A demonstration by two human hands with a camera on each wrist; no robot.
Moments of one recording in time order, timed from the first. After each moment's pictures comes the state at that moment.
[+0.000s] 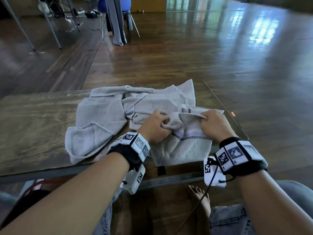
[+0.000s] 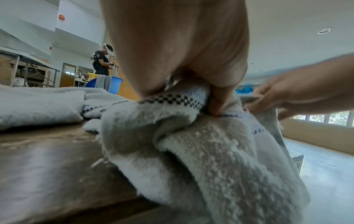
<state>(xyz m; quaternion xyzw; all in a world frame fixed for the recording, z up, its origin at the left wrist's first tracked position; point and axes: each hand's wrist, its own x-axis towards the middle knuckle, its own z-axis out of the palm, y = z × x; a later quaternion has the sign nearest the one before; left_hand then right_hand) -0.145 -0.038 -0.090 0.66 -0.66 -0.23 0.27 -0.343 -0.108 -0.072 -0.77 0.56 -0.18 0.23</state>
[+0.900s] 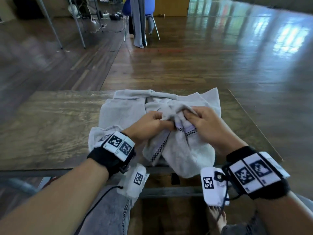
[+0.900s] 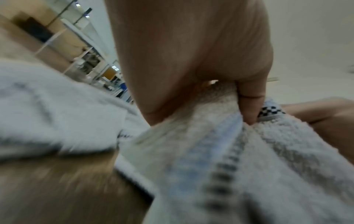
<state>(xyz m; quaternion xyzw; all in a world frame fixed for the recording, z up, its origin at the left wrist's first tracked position) -0.076 -0.004 -0.049 0.62 -0.50 -0.43 0.42 -0.249 -0.078 -0.037 -0.78 0.33 -0.27 0.46</state>
